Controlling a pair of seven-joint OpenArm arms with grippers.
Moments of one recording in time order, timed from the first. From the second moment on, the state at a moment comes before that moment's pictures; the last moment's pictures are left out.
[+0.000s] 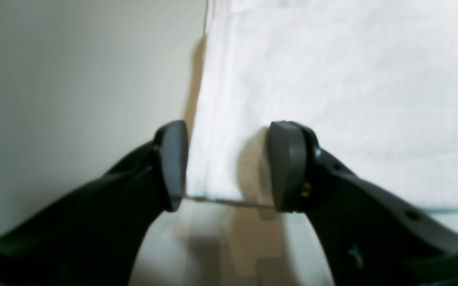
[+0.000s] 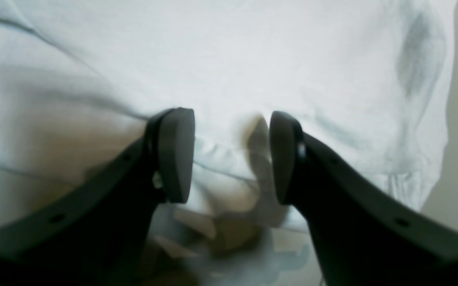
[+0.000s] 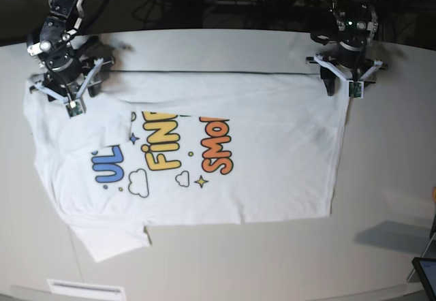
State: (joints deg) left arm 29.5 -16.2 -13.3 99.9 -3.8 -3.2 21.4; right arm -16.5 -5.2 27.4 104.4 -15.8 40.8 -40.0
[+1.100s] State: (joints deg) left arm 27.3 -15.0 -17.3 111.7 -3.8 -3.1 29.9; right arm -16.6 -5.2 27.2 104.5 -16.0 40.7 -40.0
